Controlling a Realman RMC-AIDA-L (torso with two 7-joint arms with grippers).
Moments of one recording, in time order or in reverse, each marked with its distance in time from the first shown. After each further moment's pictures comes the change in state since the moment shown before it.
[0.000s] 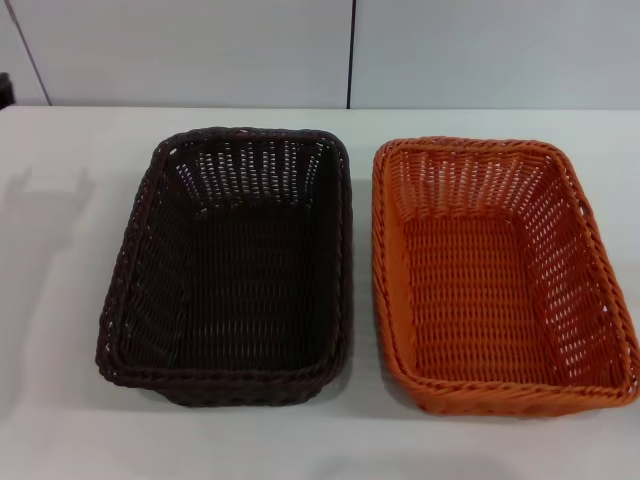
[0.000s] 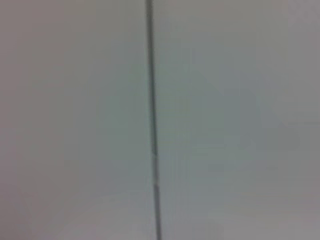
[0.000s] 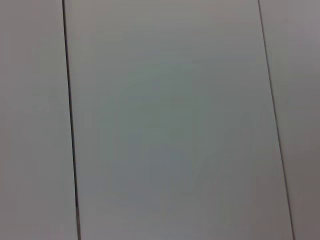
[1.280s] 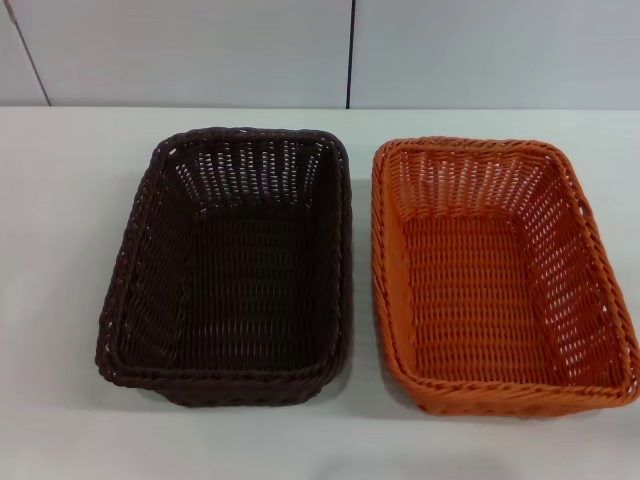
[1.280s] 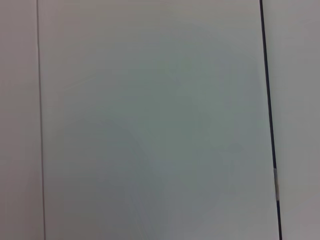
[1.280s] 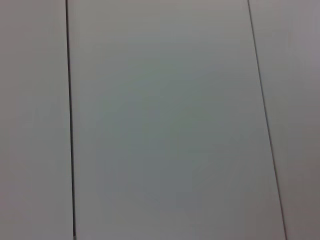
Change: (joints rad) left arm -0.159 -0.118 0.218 1.239 -0.216 1.539 -0.087; right arm -0.022 0.009 -0.022 0.006 -0.012 0.111 0.000
